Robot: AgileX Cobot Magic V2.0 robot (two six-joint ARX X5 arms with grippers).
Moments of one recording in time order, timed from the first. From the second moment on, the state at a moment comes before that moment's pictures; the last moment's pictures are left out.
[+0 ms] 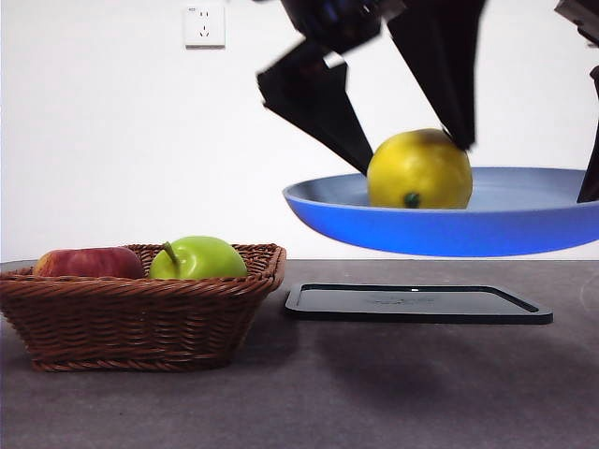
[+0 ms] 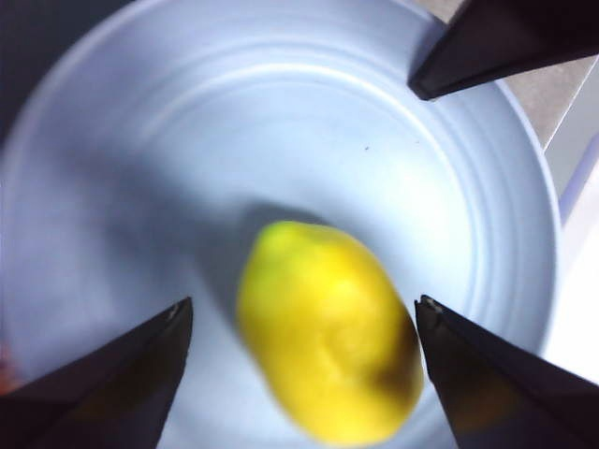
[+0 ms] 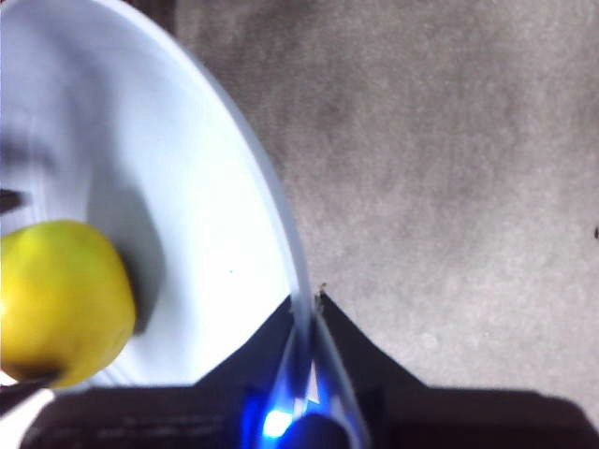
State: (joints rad) left arm -1.00 1.65 1.41 -0.73 0.03 -0.11; right arm 0.16 1.12 0.84 -0.89 -0.49 0.20
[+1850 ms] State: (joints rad) left arm -0.86 1.10 1.42 -0.95 -0.10 -0.09; right arm 0.01 1.91 1.33 -0.64 -0.50 0.28
